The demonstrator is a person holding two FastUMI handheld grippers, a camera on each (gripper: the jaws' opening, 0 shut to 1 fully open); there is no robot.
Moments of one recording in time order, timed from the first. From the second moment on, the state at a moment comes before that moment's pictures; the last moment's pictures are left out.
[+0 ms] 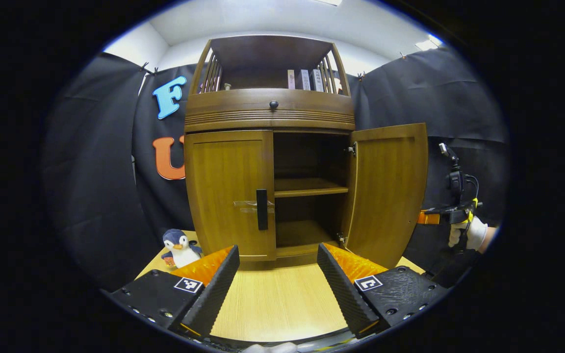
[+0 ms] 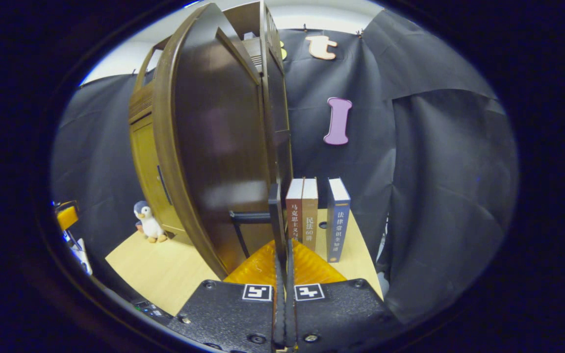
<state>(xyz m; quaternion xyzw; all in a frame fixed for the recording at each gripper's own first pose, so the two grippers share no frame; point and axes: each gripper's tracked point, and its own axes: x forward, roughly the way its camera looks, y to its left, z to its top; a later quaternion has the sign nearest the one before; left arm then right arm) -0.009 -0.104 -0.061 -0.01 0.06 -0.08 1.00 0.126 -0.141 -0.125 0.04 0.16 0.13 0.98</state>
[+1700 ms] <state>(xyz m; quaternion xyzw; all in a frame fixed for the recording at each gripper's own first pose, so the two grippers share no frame) 0.052 -0.045 -0.052 -0.01 0.04 -0.07 1.00 0.008 -0.051 0.024 0.04 -0.01 0.01 1.00</state>
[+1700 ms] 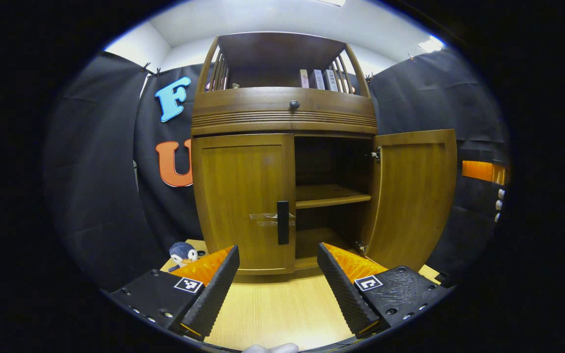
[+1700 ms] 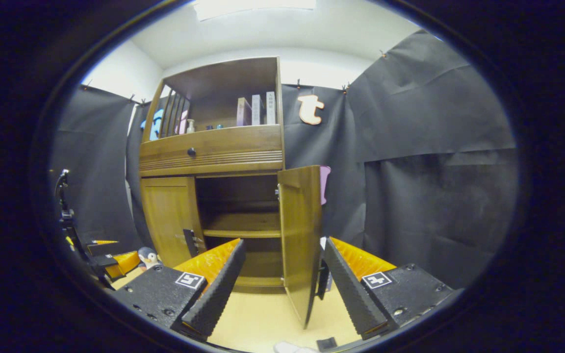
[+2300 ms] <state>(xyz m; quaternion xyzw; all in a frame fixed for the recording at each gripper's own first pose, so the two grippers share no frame) 0.132 -0.057 -0.065 -0.02 0.02 -0.06 1.00 0.027 0.036 -0.063 0.03 0.10 0.05 0.99</state>
